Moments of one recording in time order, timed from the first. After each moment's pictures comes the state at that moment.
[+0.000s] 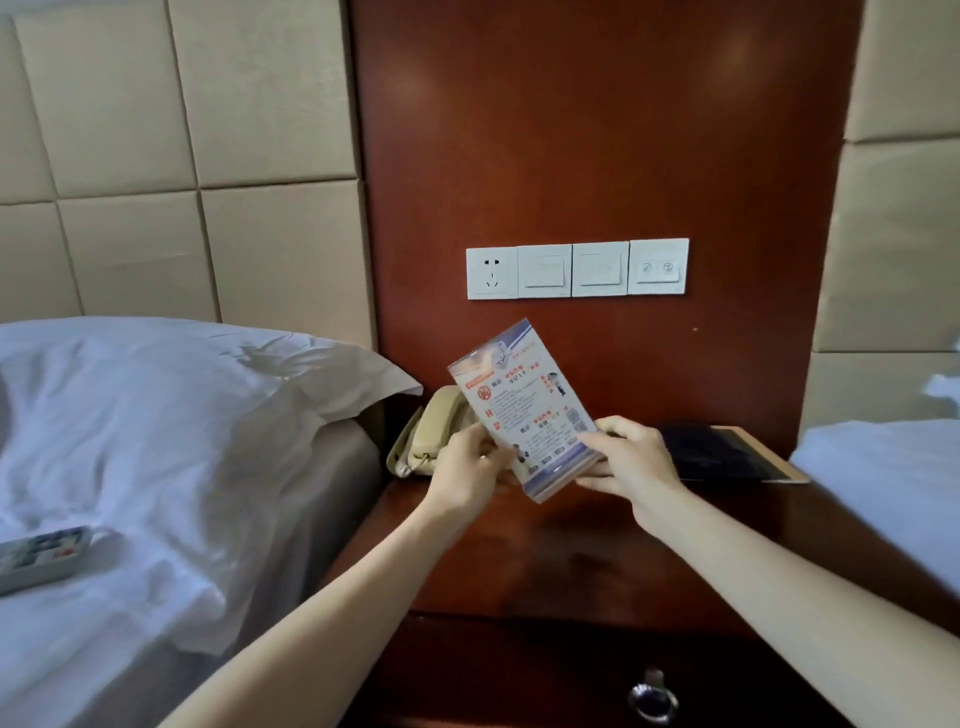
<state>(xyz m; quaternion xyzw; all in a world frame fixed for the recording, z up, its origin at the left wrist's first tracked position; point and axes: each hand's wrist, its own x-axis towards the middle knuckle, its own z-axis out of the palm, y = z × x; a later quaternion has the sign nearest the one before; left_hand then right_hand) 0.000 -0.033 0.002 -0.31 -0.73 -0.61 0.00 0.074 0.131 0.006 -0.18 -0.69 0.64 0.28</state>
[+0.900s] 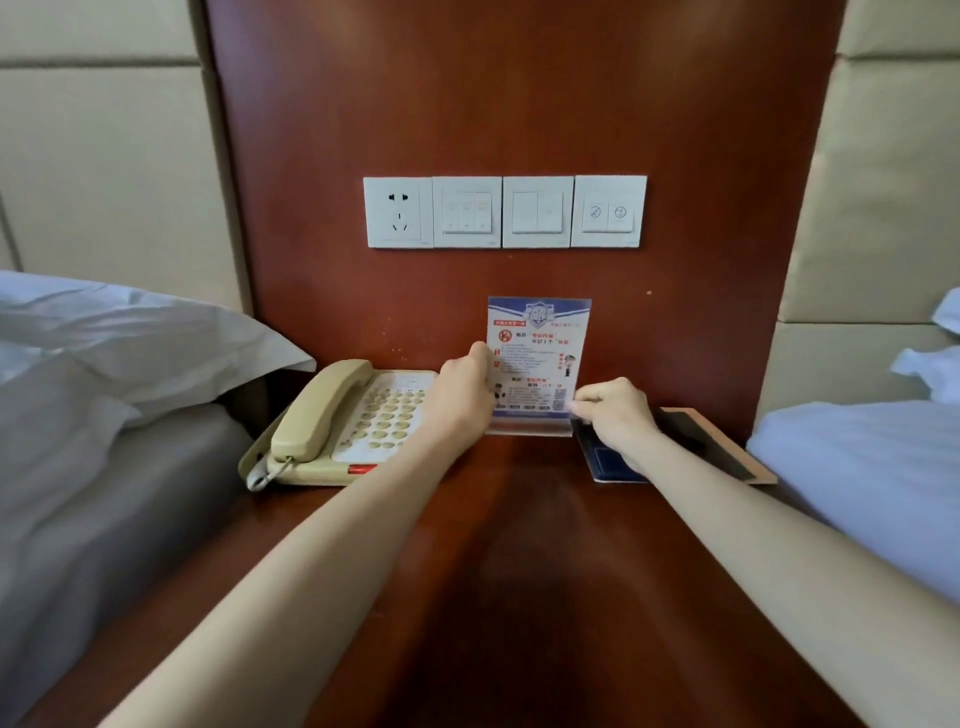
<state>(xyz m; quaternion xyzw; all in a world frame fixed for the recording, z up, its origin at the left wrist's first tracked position) -0.099 0.130 0.009 -0.35 -0.86 -0.32 0.18 -0.007 0.285 -0.013 -0.23 -0.84 0.36 0.32</state>
